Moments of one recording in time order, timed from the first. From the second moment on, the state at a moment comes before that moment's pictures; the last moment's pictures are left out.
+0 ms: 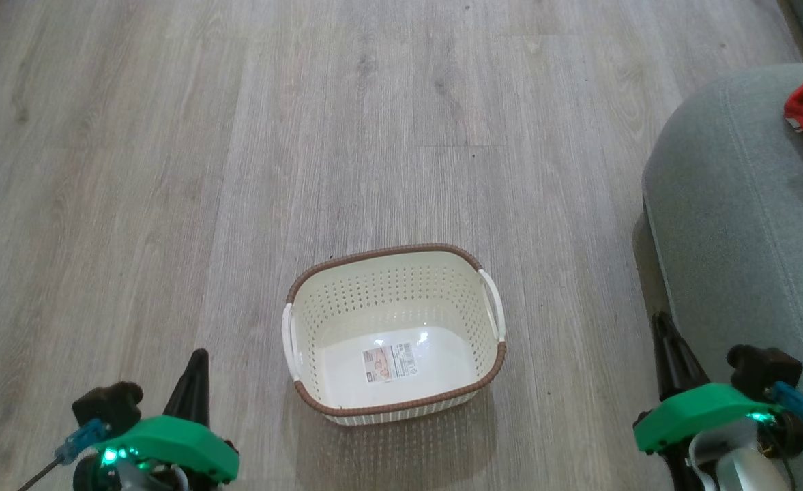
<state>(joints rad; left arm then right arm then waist) -0.04 0.04 0.00 0.41 -0.43 -0.11 -0.19 -0.05 -0.05 -0.06 0.38 0.30 0.13 -0.20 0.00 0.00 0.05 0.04</state>
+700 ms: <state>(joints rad) -0.04 0.04 0.01 0.38 -0.67 -0.11 -0.13 -0.05 -0.05 -0.07 0.36 0.57 0.13 -0.14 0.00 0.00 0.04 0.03</state>
